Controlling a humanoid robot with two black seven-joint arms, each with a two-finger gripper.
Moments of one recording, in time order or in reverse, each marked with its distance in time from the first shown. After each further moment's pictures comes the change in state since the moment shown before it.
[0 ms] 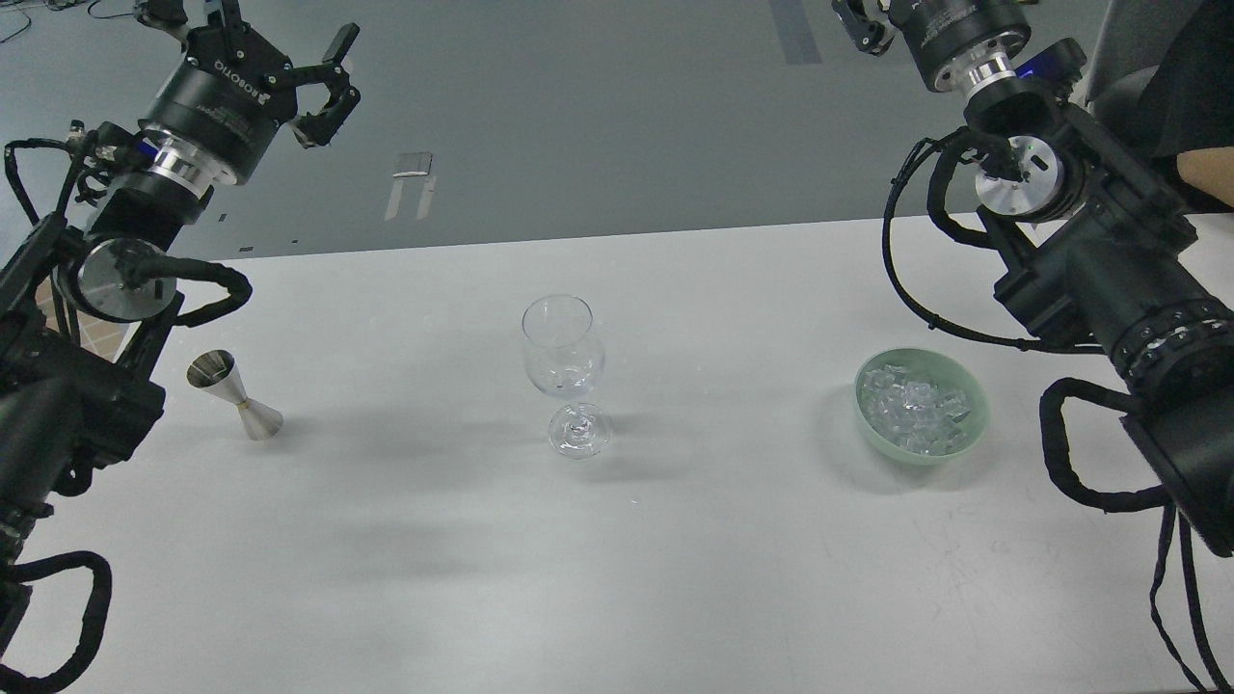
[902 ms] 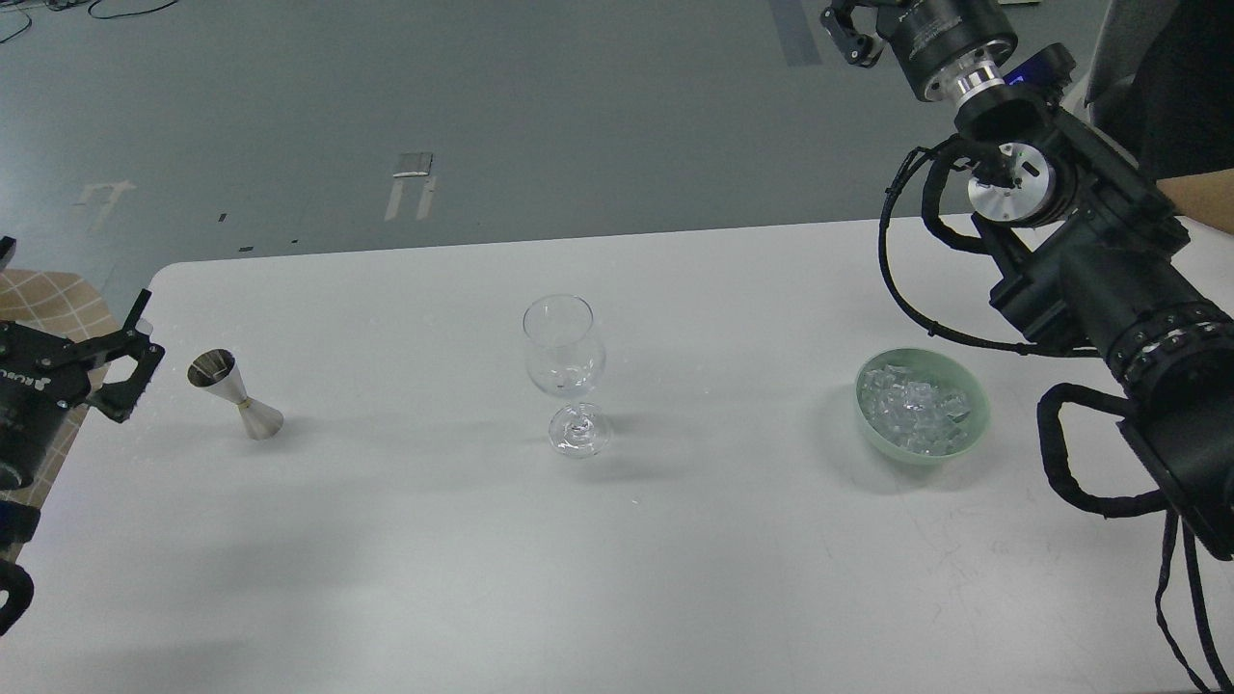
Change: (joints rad) left arm 1.031 0.072 -0.628 -0.701 -0.356 0.302 0.157; right arm -0.008 0.006 -0.035 0.000 -0.002 0.000 -0.010
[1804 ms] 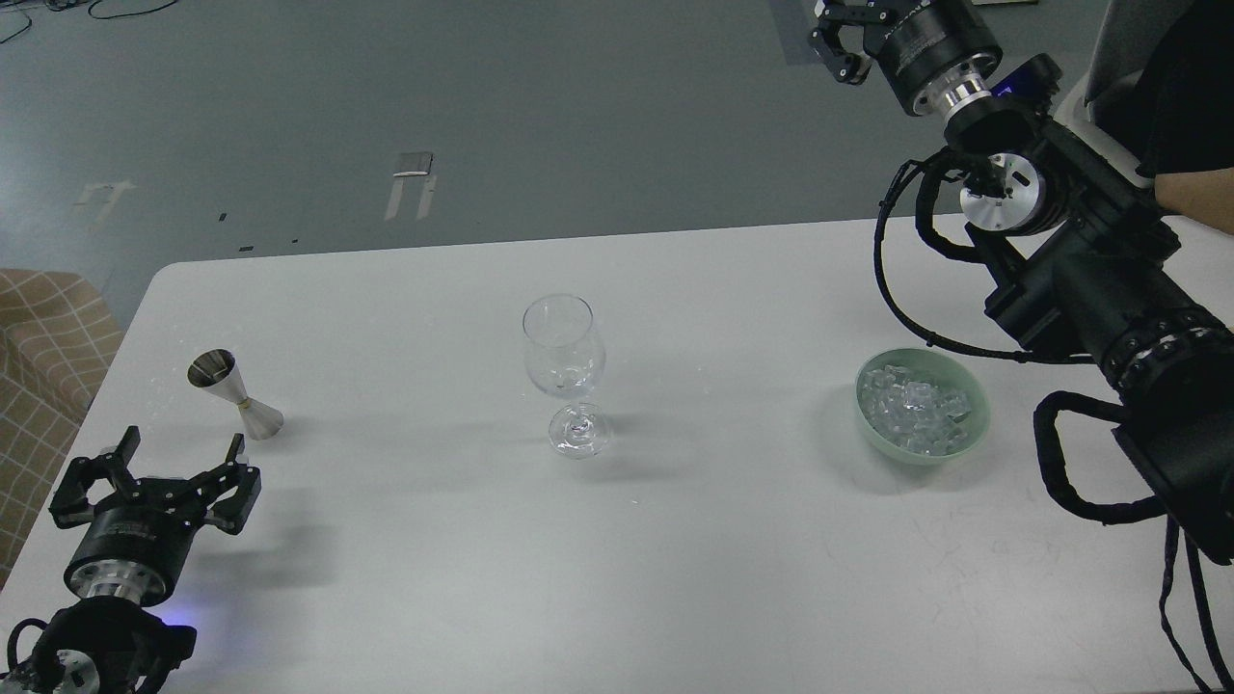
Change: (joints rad) left arm -0.071 -0.394 -0.032 0.300 0.071 0.030 0.091; right arm -0.003 0.006 -0.035 -0.003 0.000 0.000 -0.013
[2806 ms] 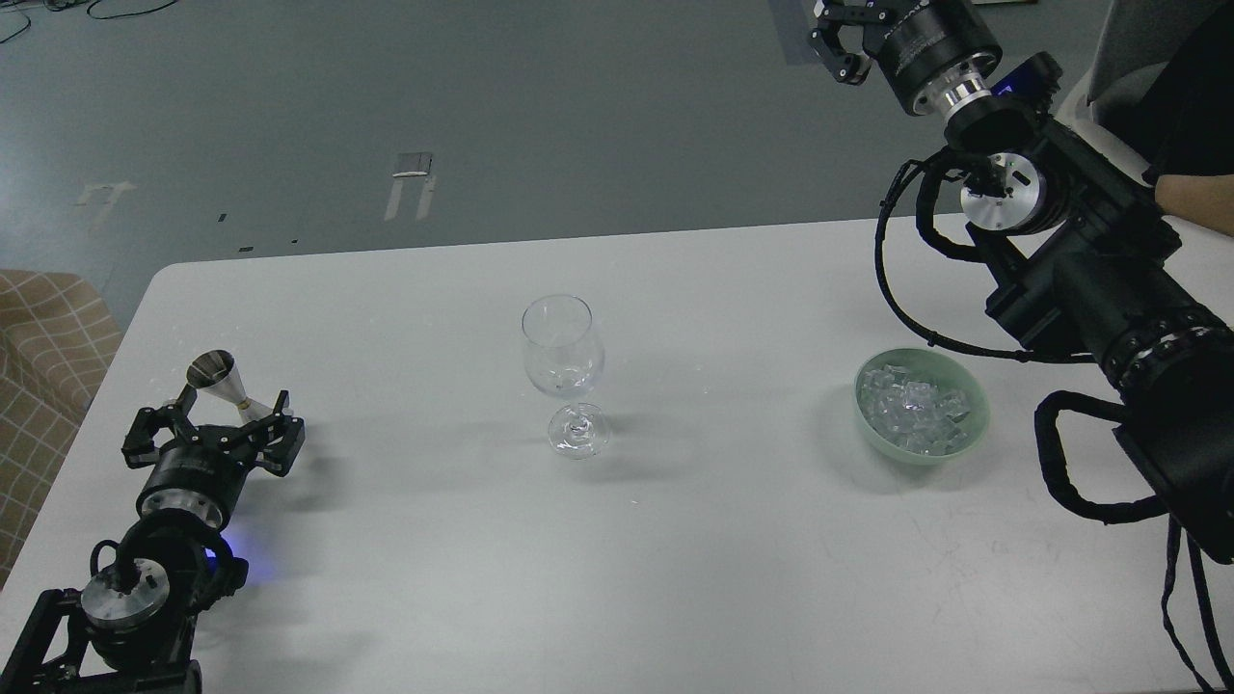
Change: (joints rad) left arm -0.317 -0.013 0.060 0.388 0.030 -0.081 -0.003; right arm 0.001 -0.001 -0.004 -0.001 0.000 0.000 0.000
